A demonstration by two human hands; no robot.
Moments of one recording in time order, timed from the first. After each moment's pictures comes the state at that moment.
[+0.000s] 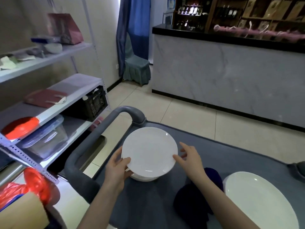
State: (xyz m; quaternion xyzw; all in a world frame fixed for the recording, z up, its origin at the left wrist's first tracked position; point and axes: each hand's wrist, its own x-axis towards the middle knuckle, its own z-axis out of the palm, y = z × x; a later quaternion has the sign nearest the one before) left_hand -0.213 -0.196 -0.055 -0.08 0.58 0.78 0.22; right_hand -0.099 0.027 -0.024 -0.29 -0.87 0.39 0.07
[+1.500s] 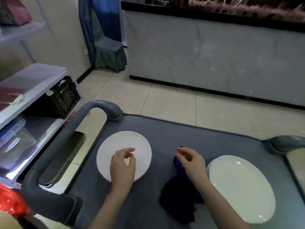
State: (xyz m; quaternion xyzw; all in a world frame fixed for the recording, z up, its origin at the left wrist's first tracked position) left_hand -0.191 -0.121 -0.073 0.15 0.83 0.53 0.04; right_hand -0.058 0.060 -0.060 -0.42 -0.74 0.50 0.18
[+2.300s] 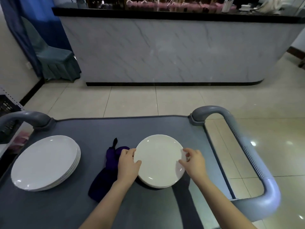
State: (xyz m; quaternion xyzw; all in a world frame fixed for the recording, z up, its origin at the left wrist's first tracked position) left_hand 0.004 0.053 -0.089 0.32 0.85 0.36 0.23; right_hand 0.199 0.193 -0.084 -0.55 -0.74 0.35 0.14
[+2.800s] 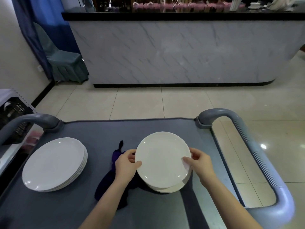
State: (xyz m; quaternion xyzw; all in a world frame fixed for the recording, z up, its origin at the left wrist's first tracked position) left_hand -0.020 0.046 -0.081 0.20 0.81 0.46 0.28; right_hand 0.194 0.202 -0.076 -0.53 -0.59 0.56 0.24
